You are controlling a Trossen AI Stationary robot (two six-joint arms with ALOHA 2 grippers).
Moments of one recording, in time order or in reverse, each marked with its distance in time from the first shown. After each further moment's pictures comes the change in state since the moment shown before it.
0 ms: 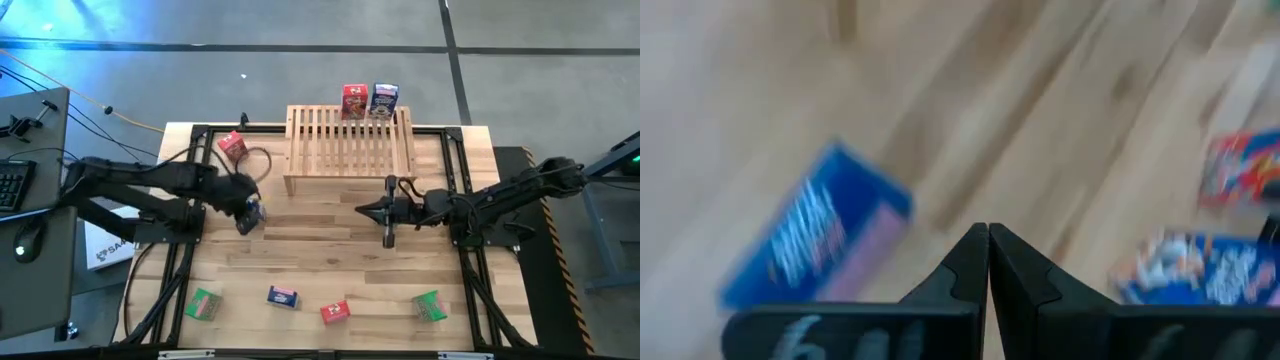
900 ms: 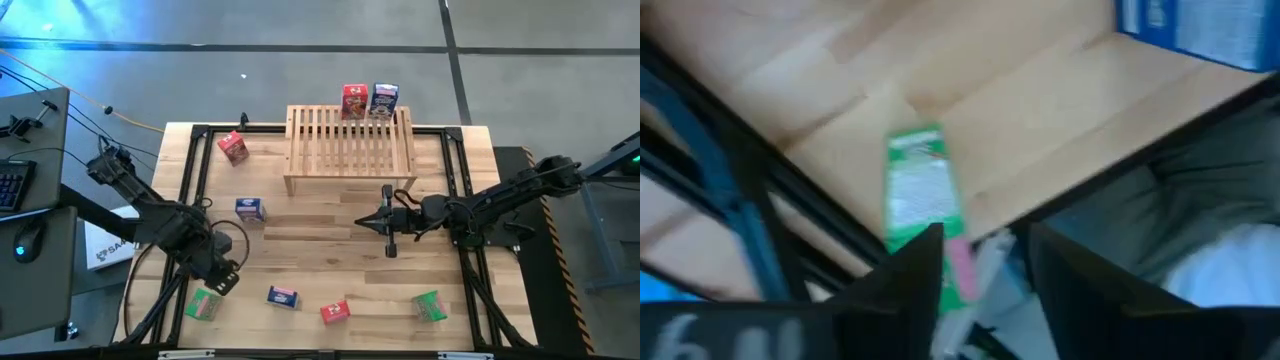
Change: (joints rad) left arm -0.663 0.225 0.241 -0.237 0.218 -1.018; right arm 0.045 0.022 0.000 -0.039 -0.055 -0.041
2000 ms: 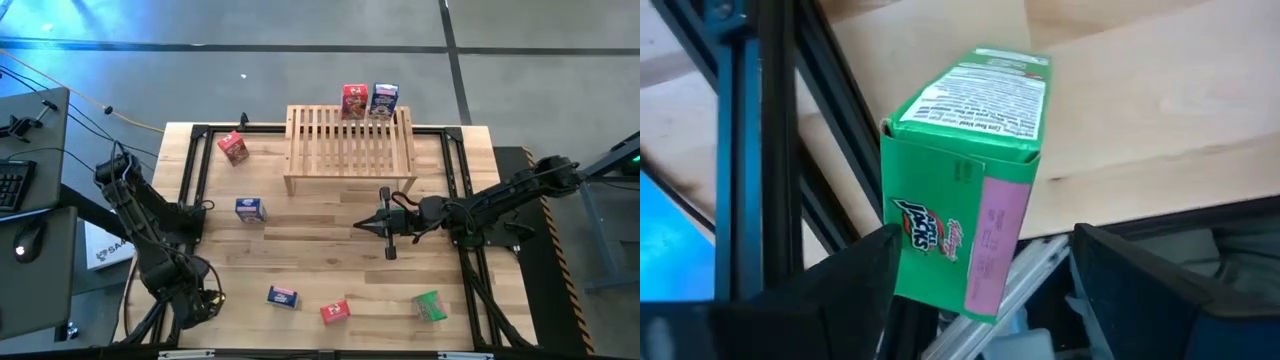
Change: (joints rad) left arm -0.296 0.130 -0.097 0.127 -0.028 -0.568; right arm 0.000 0.026 0.000 0.016 -0.034 -0.003
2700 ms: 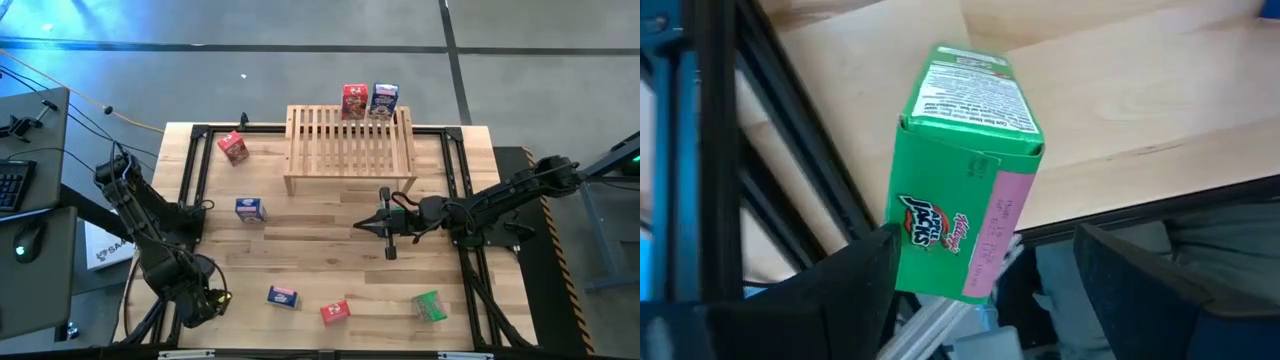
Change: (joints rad) left arm 0.033 0.003 0.039 0.000 -0.036 0.027; right arm 0.000 0.000 0.000 0.000 -0.002 0.000
